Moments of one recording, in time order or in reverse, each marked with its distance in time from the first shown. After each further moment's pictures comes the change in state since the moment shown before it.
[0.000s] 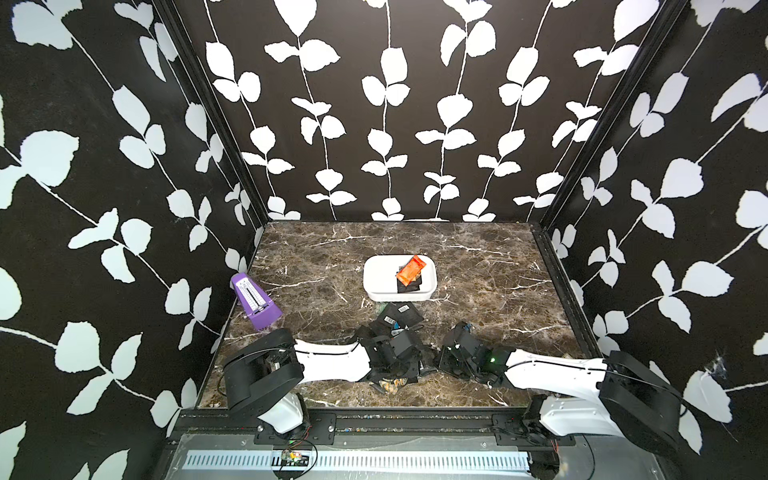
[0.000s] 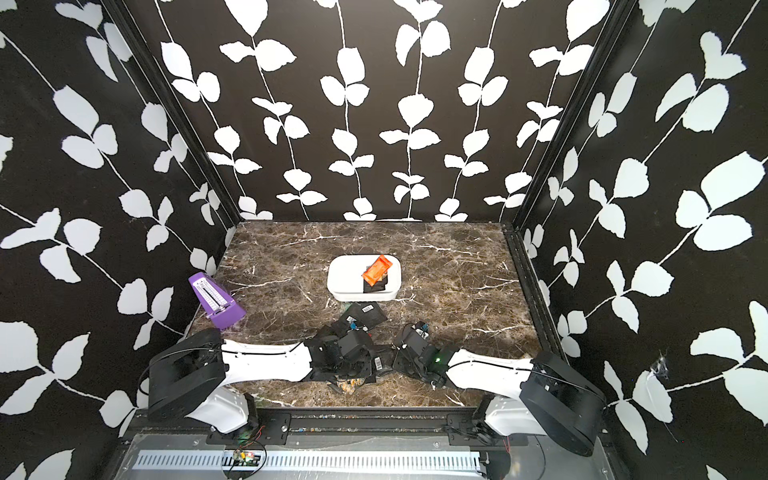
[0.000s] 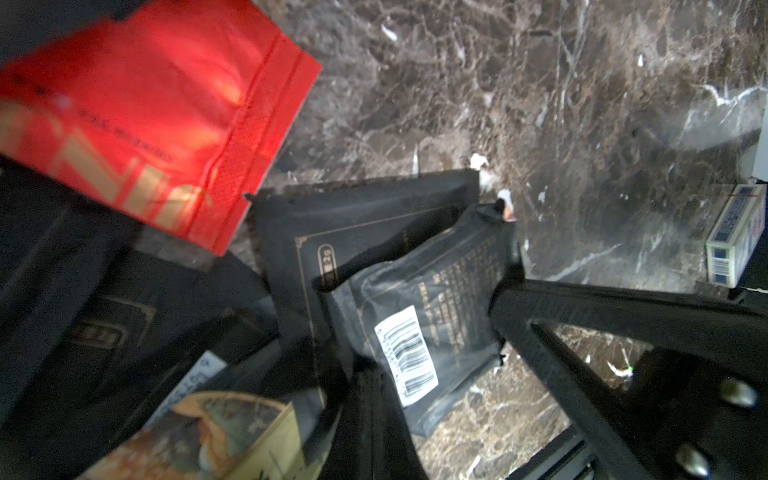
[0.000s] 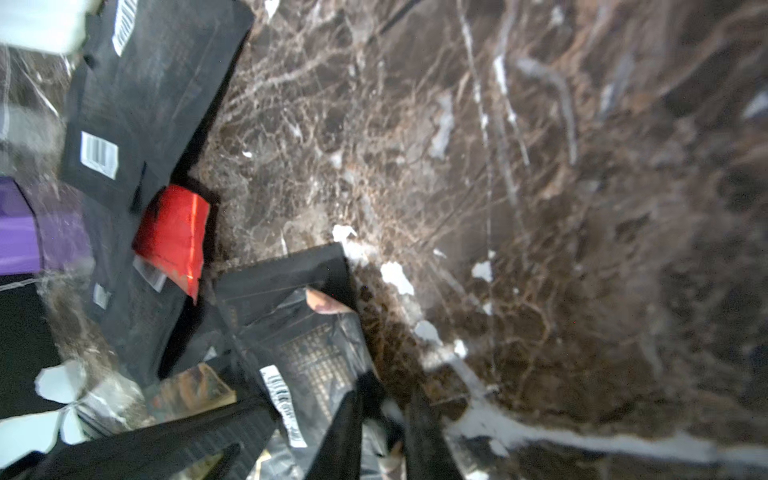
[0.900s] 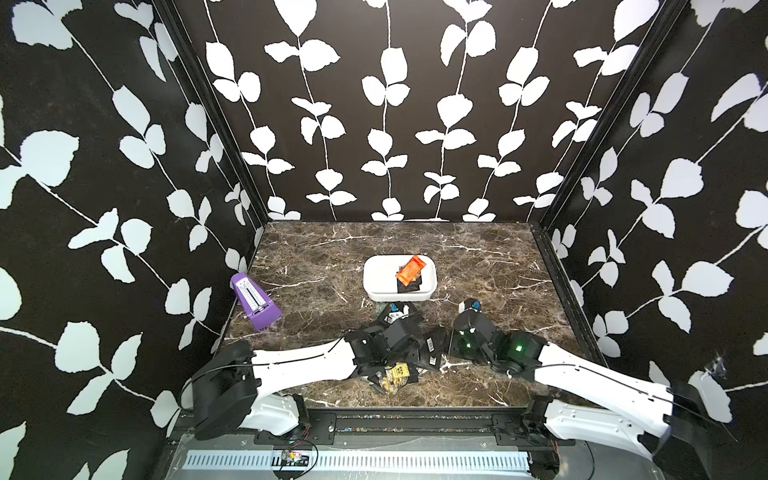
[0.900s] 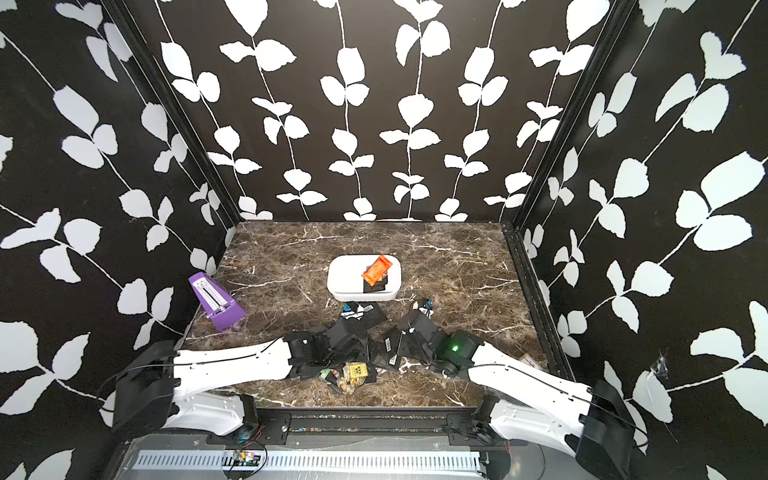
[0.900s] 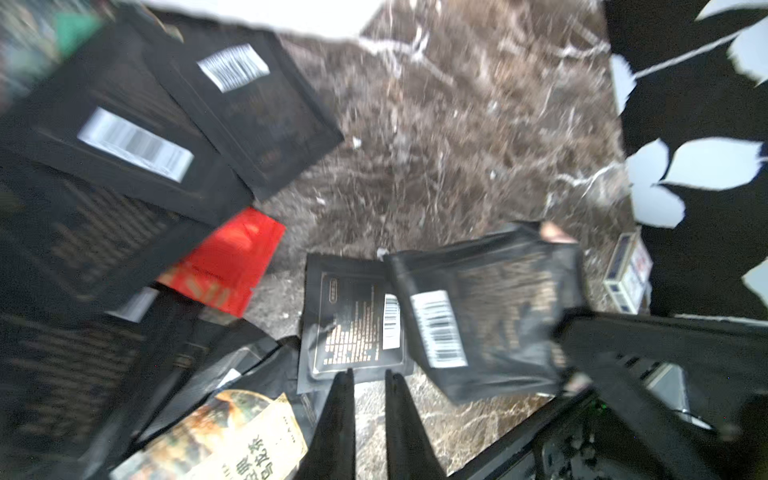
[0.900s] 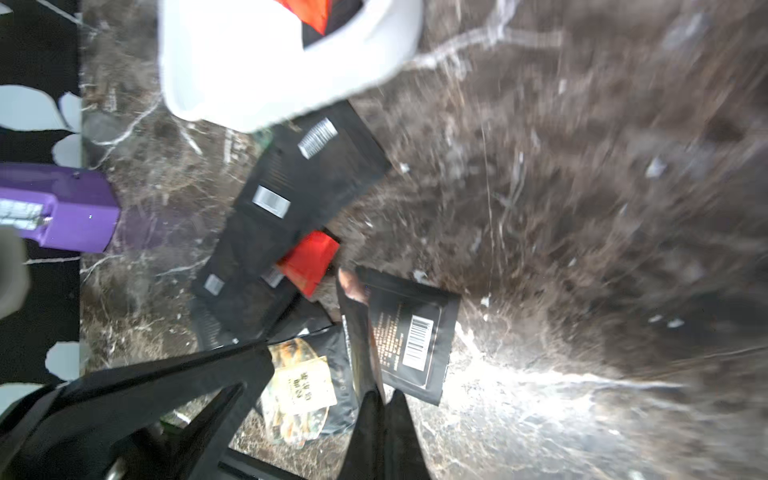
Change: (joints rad) left arm 0.000 -0.211 0.095 -0.140 -0.193 0.095; right arm -0.020 -0.239 0.319 -0.473 0.163 -0.236
